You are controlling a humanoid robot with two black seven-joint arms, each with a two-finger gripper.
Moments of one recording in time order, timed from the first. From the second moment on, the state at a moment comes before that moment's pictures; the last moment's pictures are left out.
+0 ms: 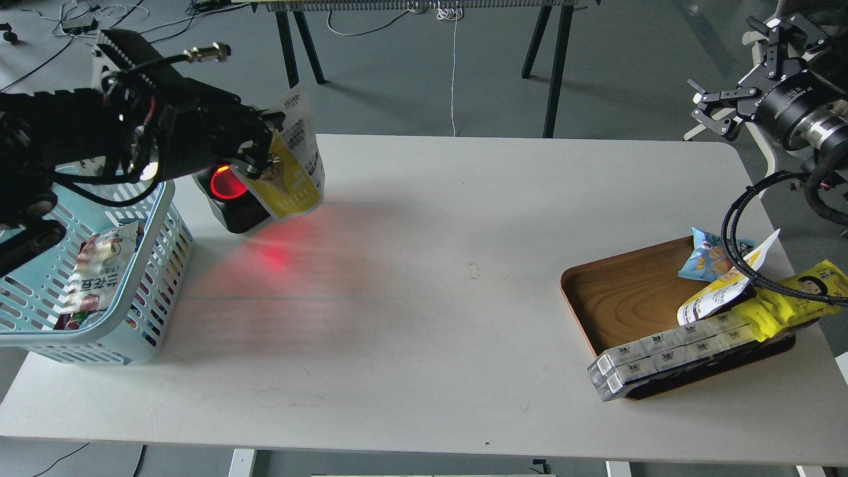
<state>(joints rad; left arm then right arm) -0.95 0.96 -0.58 -1.65 2.03 -0.44 -0.05 0.89 -0.56 0.78 0.59 0.26 0.45 -0.18</state>
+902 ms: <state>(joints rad) -0.92 1.48 -0.48 -1.58 1.59 -0.15 -0.12 0.89 -0.56 0.78 0.59 0.26 0.45 -0.18</state>
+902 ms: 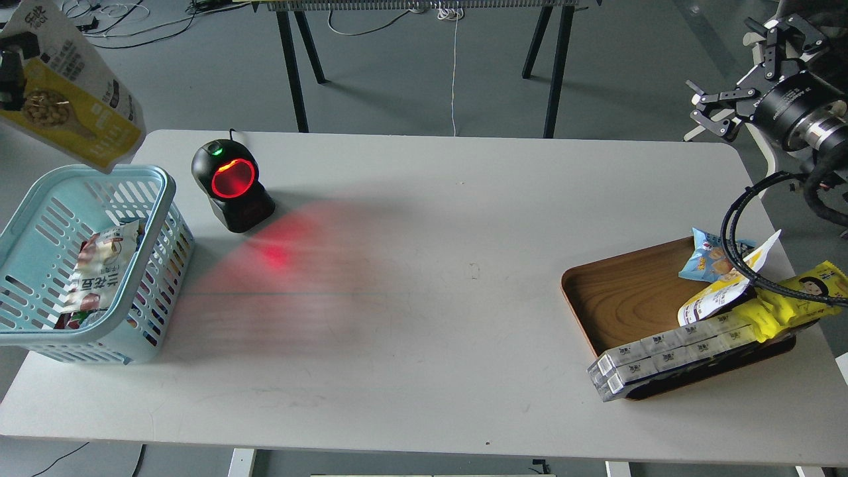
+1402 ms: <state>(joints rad) -0.92 1.52 -0.17 -1.58 1.56 -0.02 -0.17 0.88 -0.56 0.78 0.59 0.26 0.45 -0.18</state>
